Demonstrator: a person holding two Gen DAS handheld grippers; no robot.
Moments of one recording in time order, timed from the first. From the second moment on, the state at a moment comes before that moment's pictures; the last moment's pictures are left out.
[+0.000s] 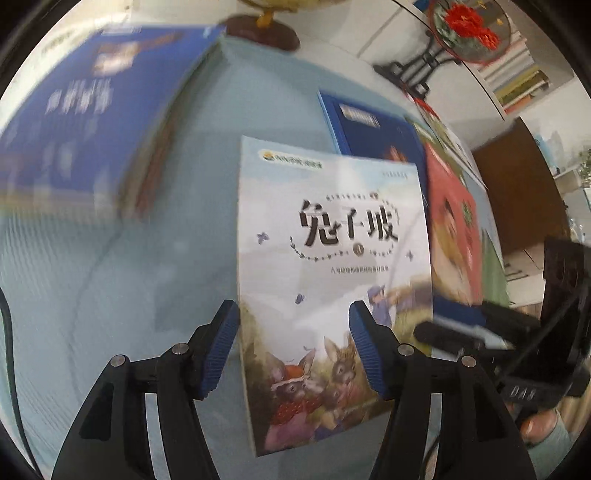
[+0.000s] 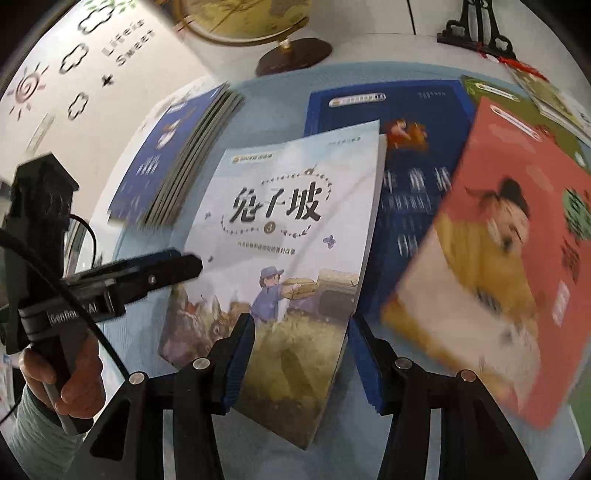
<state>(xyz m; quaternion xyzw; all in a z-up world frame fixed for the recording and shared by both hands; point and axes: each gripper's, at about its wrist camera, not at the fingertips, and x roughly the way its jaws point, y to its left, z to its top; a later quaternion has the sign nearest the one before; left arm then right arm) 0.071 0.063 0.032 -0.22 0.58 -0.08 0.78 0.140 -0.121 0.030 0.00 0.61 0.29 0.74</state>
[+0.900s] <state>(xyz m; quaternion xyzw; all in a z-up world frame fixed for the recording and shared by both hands) -0.071 -0.025 0.059 -0.32 0.51 -0.09 0.79 0.045 -0.239 0.007 -0.01 0.61 0.33 0.72</state>
